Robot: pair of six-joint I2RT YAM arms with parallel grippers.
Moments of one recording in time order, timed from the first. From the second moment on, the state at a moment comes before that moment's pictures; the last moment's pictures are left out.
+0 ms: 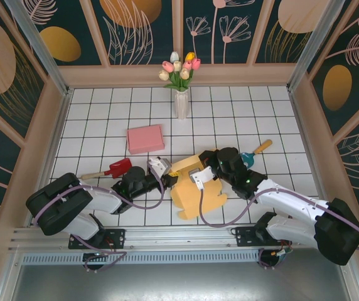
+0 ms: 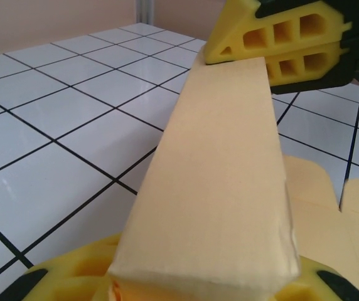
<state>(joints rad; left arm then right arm) -0.83 1.48 0.25 1.00 0.17 -0.08 0.79 1.07 0.50 0.09 0.07 -1.65</state>
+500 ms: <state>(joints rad) -0.83 1.33 0.16 0.99 0.08 -0.20 0.80 1.16 0.52 0.08 0.12 -1.55</state>
